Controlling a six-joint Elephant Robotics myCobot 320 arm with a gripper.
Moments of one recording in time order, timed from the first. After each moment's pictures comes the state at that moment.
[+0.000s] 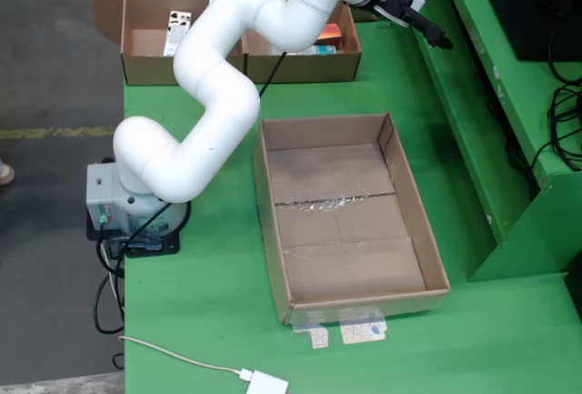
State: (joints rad) arm 0.61 -0.91 -0.03 0.37 1.10 0.00
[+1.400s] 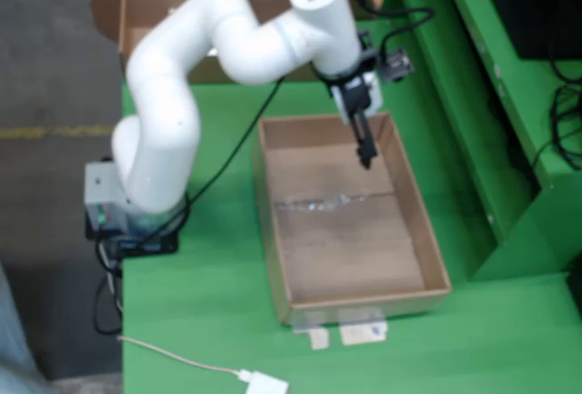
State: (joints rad) arm 0.18 -0.23 -0.59 -0.29 1.45 0.13
